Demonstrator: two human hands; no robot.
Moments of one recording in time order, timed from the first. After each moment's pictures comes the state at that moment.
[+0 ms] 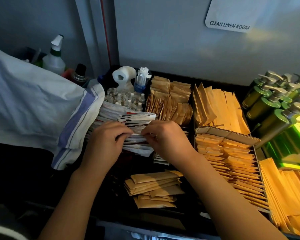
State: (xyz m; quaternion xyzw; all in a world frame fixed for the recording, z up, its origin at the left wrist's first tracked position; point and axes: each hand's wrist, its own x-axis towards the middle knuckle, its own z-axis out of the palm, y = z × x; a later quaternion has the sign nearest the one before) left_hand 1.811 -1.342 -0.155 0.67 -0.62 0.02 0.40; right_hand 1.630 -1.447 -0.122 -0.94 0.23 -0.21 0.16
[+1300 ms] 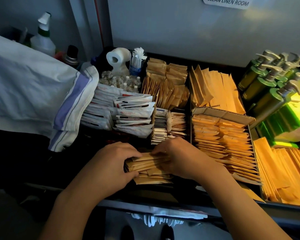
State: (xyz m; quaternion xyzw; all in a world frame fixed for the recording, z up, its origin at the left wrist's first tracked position) left_hand 1.768 -1.274 -0.167 0.69 -0.66 -0.19 0.22; right_hand 1.566 -1.408 -0.154 -0.94 0.25 0.00 0.23
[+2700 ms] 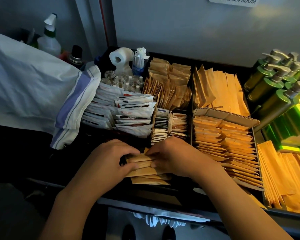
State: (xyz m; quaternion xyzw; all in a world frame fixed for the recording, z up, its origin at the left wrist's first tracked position) left_hand 1.763 -1.275 -0.164 0.72 -0.62 -0.18 0.26; right_hand 1.572 -1.419 -0.157 -0.94 0.23 0.05 0.23
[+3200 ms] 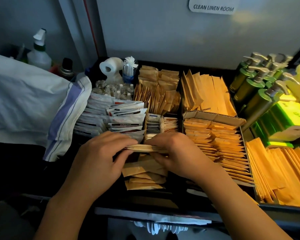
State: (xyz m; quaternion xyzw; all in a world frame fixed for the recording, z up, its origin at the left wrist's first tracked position) left_hand 1.755 -1.280 -0.128 0.65 -0.68 -0.03 0.33; right_hand 1.552 -1.411 -0.128 -0.95 0.23 -0.11 0.20
